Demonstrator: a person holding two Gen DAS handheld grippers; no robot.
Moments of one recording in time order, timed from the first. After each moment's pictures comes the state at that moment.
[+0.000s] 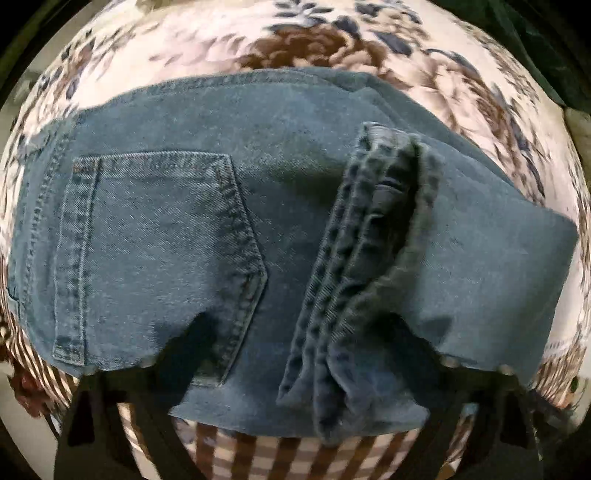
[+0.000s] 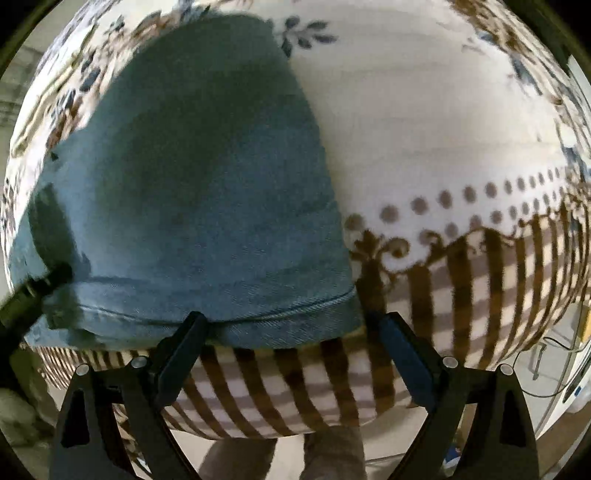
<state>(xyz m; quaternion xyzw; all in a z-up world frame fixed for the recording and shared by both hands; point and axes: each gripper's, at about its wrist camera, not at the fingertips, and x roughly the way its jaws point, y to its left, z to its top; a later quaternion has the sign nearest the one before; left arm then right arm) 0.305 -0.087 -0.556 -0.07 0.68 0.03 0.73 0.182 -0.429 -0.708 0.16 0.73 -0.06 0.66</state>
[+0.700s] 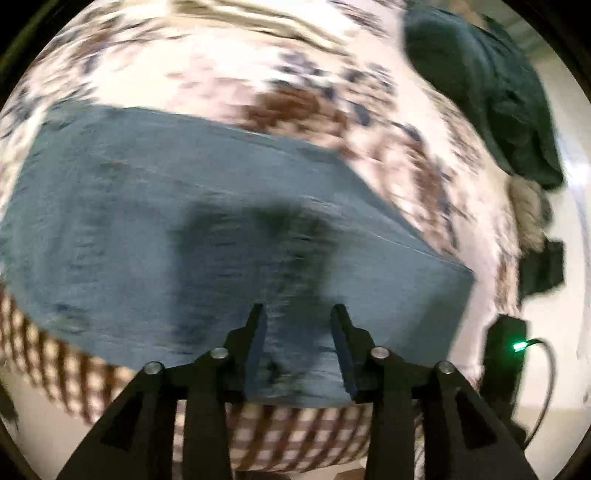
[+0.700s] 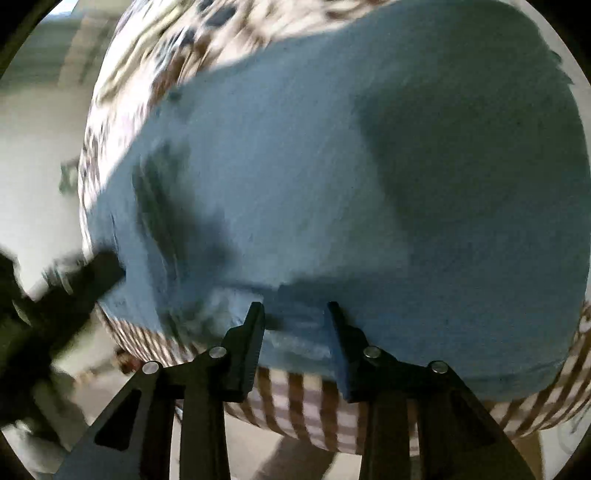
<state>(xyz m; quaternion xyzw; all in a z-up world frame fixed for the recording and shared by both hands) 0.299 -0.063 -0.503 -0.23 0.64 -0.04 0.74 0.191 -0.357 -0.694 0.21 0.73 0.15 0.63</state>
